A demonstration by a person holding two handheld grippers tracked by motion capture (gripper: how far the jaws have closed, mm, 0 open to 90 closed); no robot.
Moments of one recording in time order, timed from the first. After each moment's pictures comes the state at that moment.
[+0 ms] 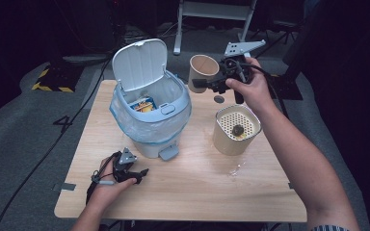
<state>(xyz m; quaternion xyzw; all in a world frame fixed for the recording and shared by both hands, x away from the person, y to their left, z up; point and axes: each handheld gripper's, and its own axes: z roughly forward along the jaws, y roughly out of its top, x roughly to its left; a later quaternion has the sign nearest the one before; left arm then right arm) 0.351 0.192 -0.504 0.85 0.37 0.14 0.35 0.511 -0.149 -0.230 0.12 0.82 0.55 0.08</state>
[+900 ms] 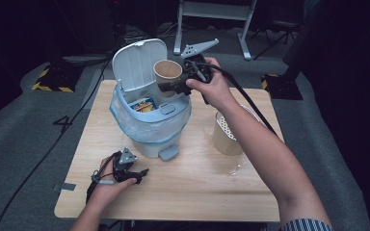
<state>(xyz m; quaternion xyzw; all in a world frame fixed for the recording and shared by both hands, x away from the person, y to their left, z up) 0.351 0.191 -0.504 0.85 0.37 0.14 0.35 0.521 -0.056 -0.246 0.12 0.85 0.51 0.05</state>
